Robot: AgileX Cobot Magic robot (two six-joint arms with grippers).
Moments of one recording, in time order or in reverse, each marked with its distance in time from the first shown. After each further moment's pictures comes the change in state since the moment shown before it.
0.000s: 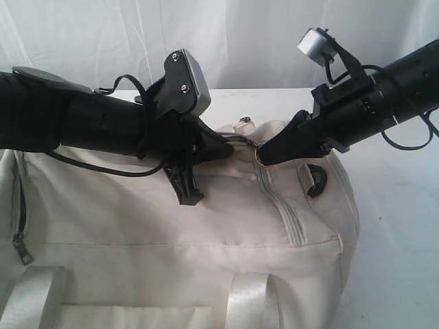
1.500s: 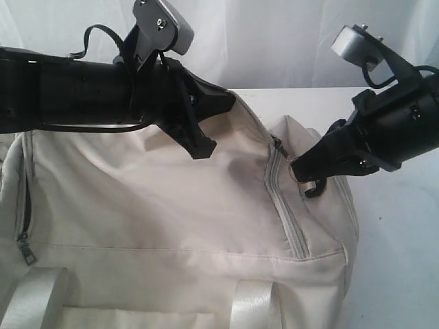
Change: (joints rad) left arm -0.012 -0.110 0.000 -0.268 -0.076 0.000; right arm -0.005 -0.285 0.141 -0.194 -0.059 0.331
